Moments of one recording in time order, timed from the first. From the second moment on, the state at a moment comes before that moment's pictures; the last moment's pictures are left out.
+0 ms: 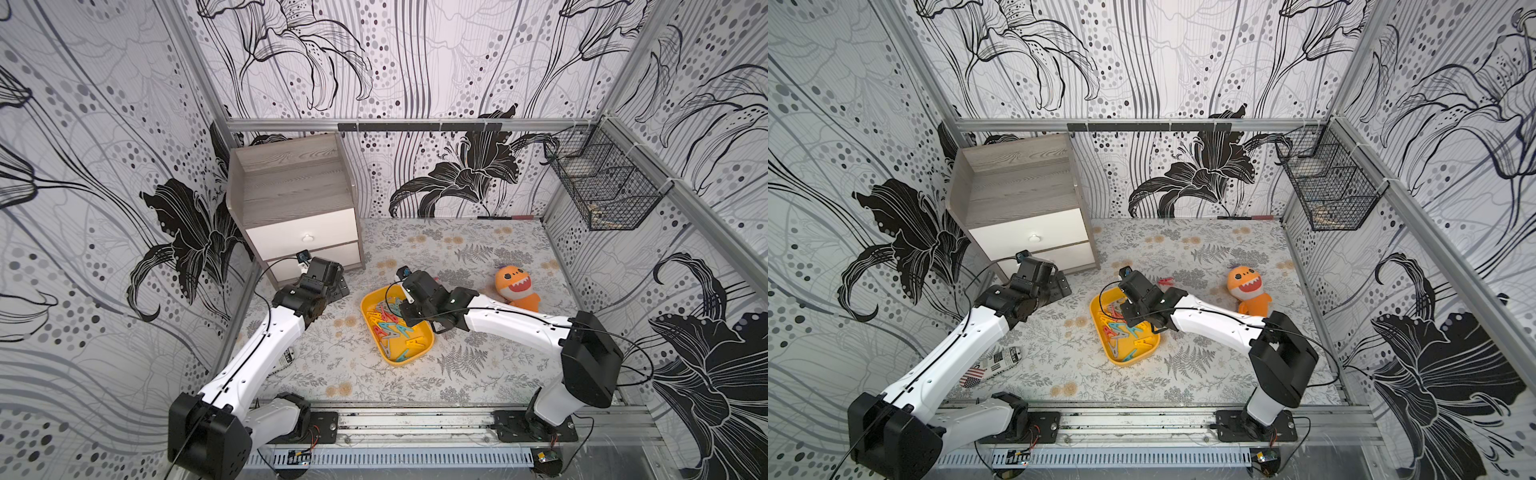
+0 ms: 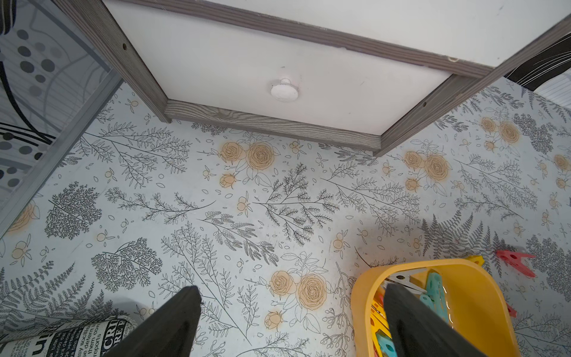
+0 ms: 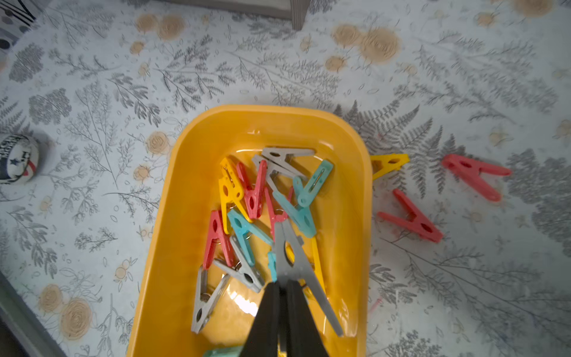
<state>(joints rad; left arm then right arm) -0.32 1.17 0.99 -0.75 -0.39 -0.67 0.93 1.66 1.18 -0.42 0.12 0.35</state>
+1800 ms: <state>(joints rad) -0.32 1.17 1.01 -0.75 -0.37 -0.67 0.60 1.94 1.30 -0.38 0.20 0.28</state>
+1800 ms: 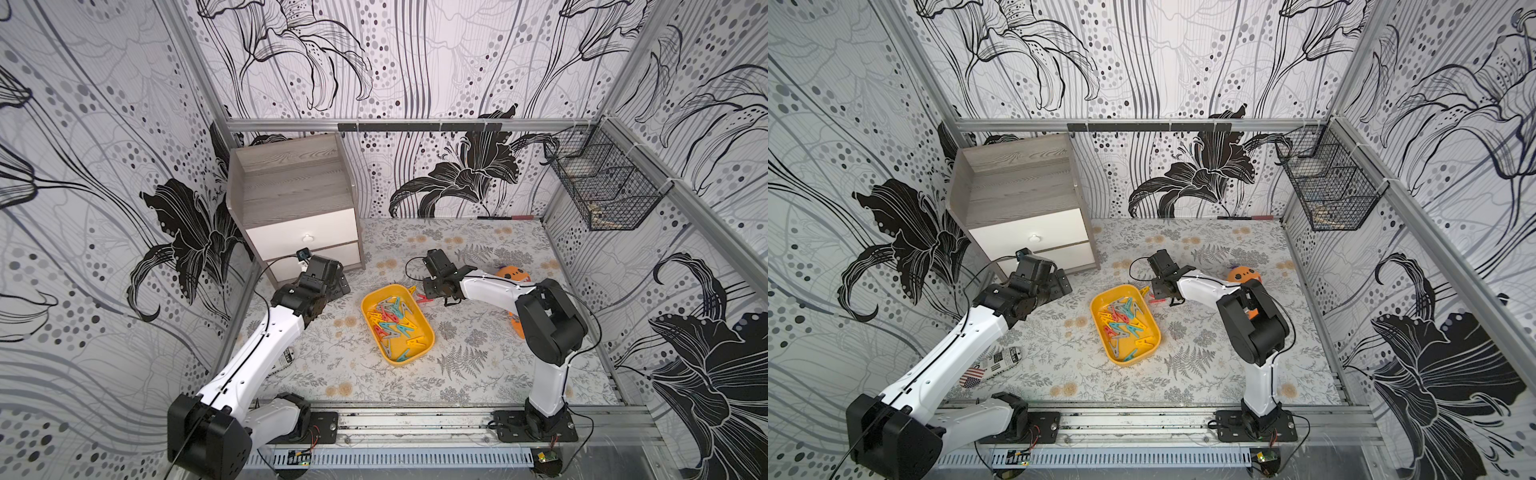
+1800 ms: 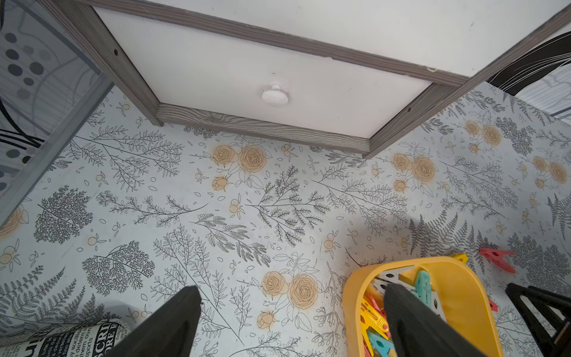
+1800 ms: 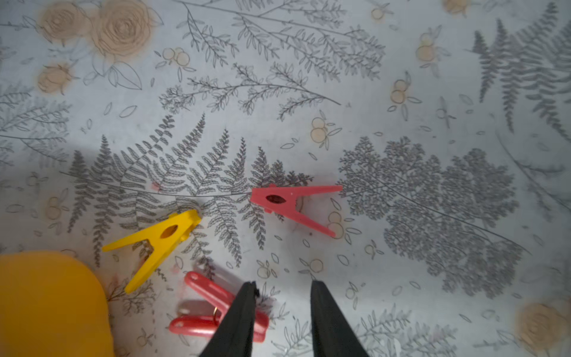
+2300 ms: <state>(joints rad) -0.32 1.17 1.01 -0.75 -0.37 -0.67 0.58 2.05 1.42 -0.43 0.19 0.08</state>
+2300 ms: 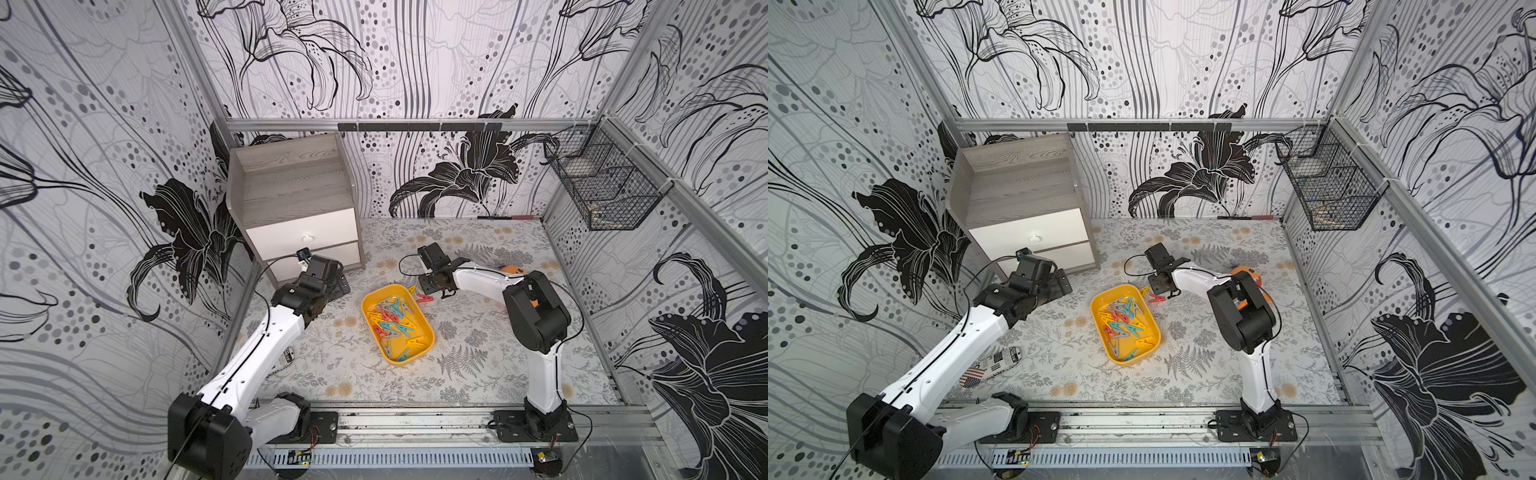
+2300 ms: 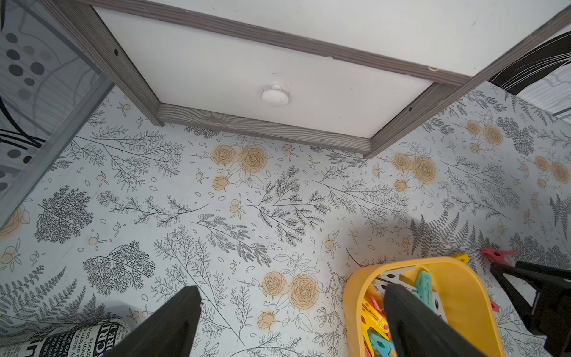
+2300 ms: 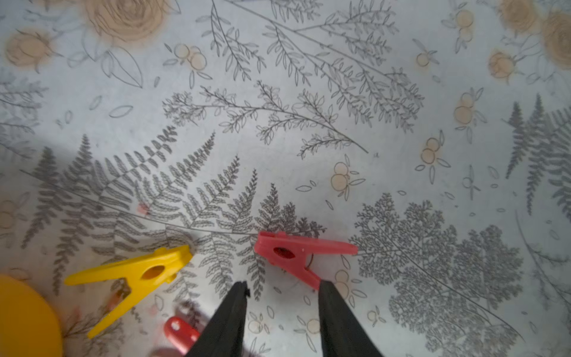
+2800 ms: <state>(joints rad) -0.32 1.18 1.01 -0.75 -0.37 -0.67 0.55 2.06 1.38 -0.38 0.15 0.01</state>
